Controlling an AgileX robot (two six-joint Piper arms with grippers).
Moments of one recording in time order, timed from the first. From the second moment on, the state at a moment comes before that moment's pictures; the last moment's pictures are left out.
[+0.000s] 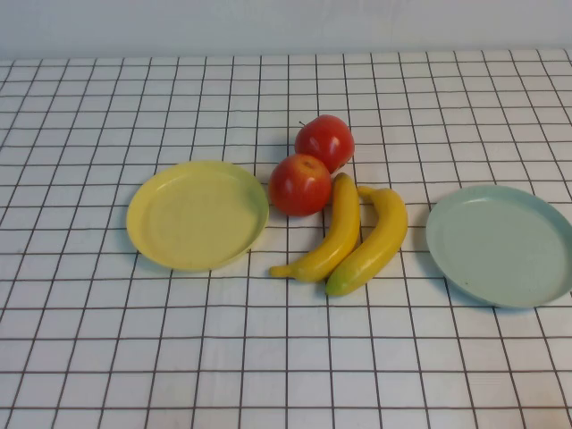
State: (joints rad) right arm 0.04 -0.02 0.03 0.07 0.35 0.10; left arm -0.05 -0.01 0.03 -0.03 0.37 -0.11
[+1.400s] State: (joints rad) right arm 0.04 -0.02 0.03 0.07 0.35 0.10; left arm -0.05 -0.01 0.03 -0.04 0.36 -0.14
